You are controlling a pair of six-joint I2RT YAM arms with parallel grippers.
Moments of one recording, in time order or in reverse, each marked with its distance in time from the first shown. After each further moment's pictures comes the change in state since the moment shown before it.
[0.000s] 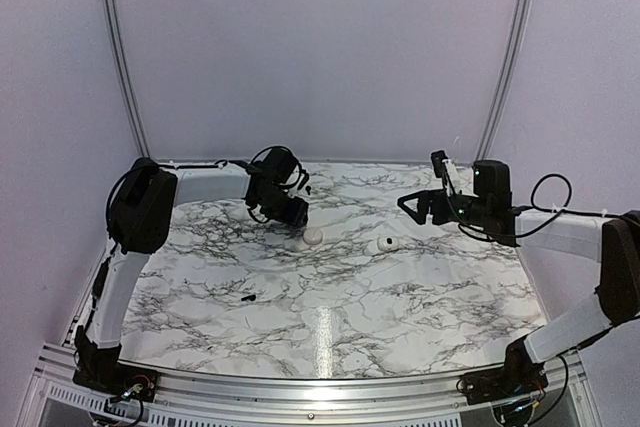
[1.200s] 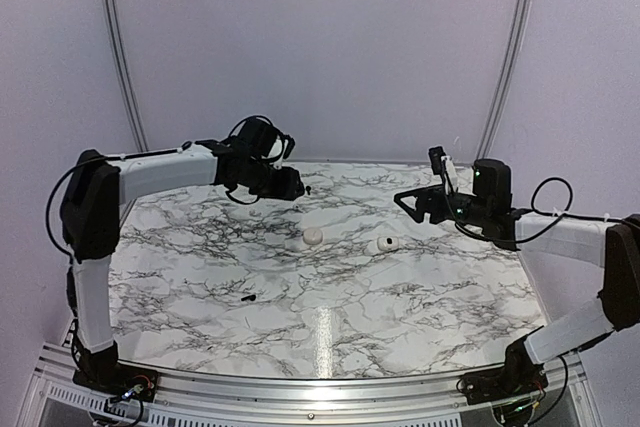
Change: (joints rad) left arm -0.016 -0.290 -0.174 0.048 0.003 -0.143; right arm 0.032 -0.013 -0.015 0.073 -0.043 0.028
